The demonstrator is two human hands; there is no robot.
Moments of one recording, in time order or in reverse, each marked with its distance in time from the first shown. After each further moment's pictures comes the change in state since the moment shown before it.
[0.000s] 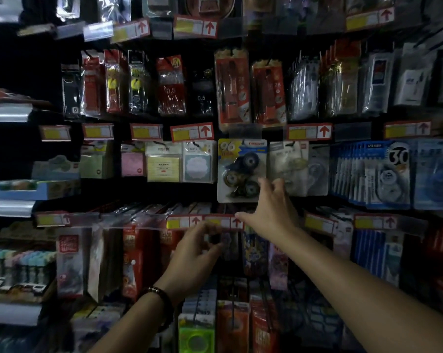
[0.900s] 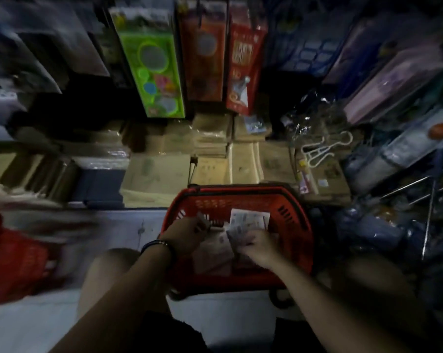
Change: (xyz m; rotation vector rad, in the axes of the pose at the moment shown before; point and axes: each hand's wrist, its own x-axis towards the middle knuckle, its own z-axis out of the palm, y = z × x) left_hand -0.389 -0.304 0.210 0.387 -0.915 -0.788; right_hand -0.602 0.198 0.242 0.365 -1.135 0.723
